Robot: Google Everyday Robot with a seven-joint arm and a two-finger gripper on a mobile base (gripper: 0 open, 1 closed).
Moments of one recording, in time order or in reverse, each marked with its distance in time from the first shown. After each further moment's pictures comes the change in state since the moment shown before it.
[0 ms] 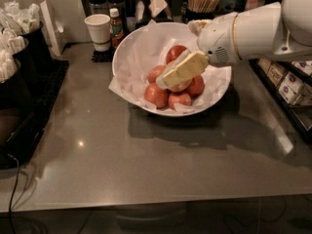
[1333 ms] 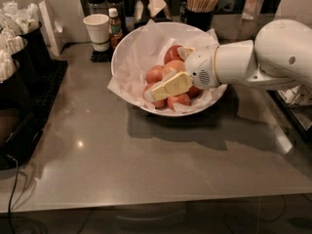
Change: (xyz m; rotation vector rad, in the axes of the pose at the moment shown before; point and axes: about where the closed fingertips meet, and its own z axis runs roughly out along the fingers) arm 0.042 0.016 0.055 -0.078 -0.070 0.171
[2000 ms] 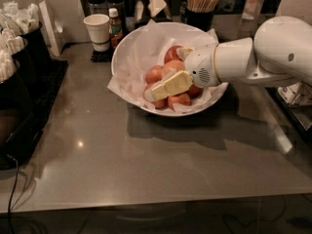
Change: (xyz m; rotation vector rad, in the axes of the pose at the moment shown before) arm -0.001 -0.002 -0.001 -0.005 0.014 0.007
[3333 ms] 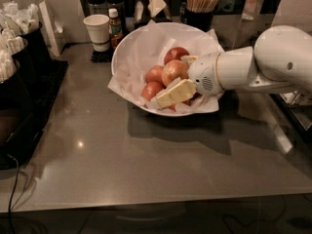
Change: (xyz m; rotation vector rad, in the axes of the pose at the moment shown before) arm 0.031 -0.008 0.000 0.024 0.051 0.020
